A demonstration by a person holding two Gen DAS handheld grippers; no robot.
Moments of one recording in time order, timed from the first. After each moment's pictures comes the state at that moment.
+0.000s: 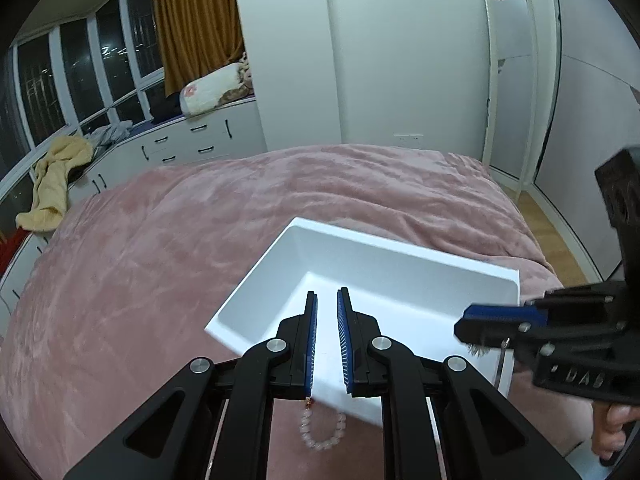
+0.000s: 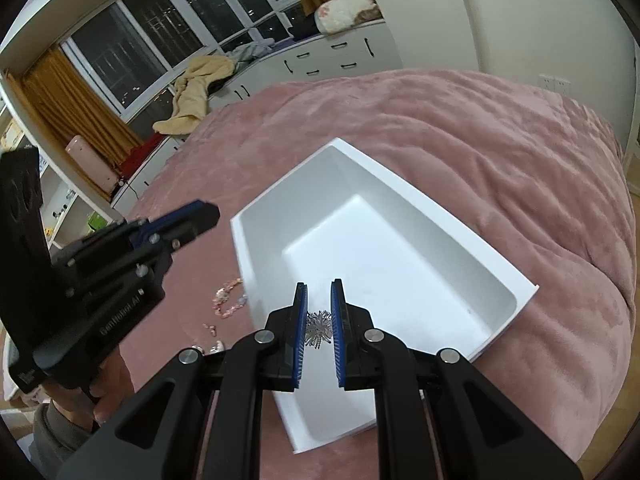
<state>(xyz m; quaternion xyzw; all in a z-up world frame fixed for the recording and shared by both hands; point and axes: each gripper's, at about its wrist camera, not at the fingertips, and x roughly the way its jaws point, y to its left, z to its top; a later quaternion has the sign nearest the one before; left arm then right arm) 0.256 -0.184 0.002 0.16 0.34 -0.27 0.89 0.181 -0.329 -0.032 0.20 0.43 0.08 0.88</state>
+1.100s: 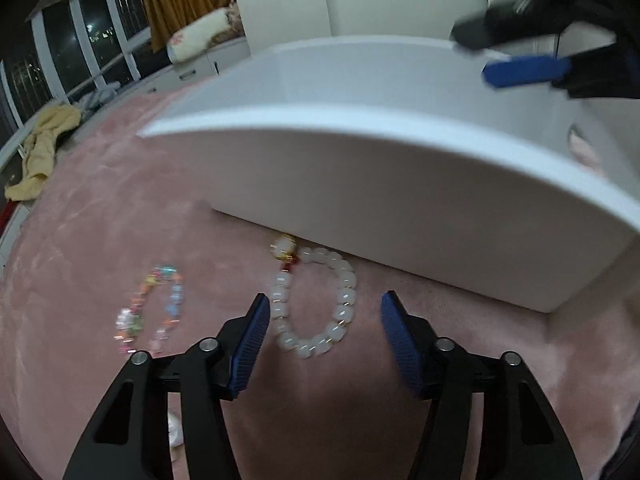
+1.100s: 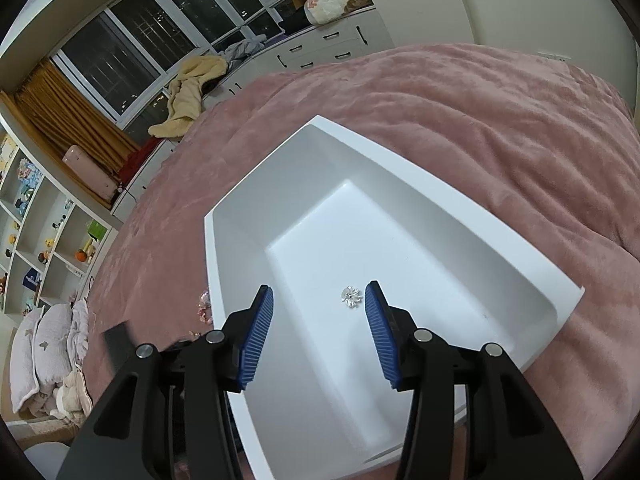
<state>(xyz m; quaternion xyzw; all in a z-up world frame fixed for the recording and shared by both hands) 0.227 -0.145 -0.177 0.20 0.42 -0.25 0.85 0.197 -0.333 -0.074 0.22 0.43 0.09 0.87</state>
